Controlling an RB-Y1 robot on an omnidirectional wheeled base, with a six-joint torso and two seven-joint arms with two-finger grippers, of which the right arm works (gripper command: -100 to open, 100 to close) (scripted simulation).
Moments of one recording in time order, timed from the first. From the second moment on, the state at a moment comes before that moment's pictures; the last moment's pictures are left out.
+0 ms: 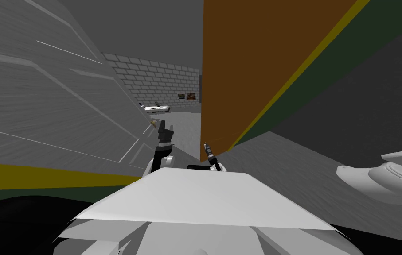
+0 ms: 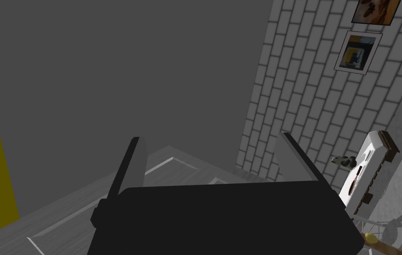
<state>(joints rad) -0.02 -0.03 0.39 -0.81 0.00 -0.75 -0.02</state>
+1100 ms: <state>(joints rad) -0.01 -0.04 0.38 -0.82 0.00 -0.74 -0.02</state>
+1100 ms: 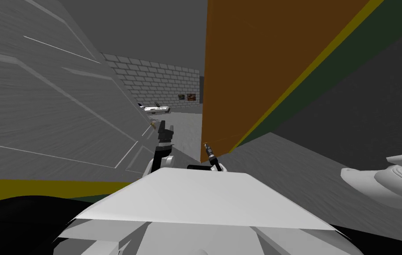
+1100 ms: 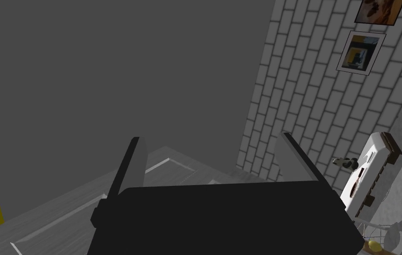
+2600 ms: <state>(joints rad) -0.01 -0.05 0.33 -0.83 -0.03 -0.74 -0.01</state>
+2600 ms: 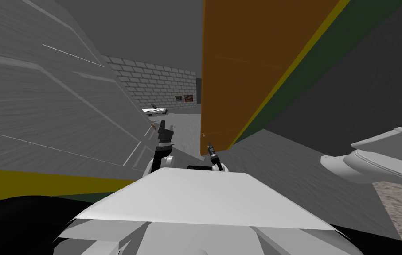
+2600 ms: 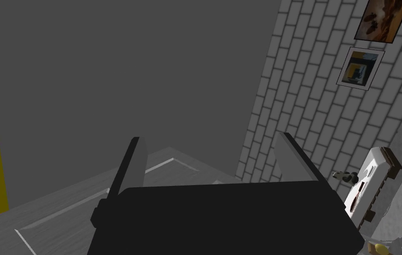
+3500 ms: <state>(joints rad) -0.03 -0.04 0.30 -0.79 -0.04 -0.76 0.00</state>
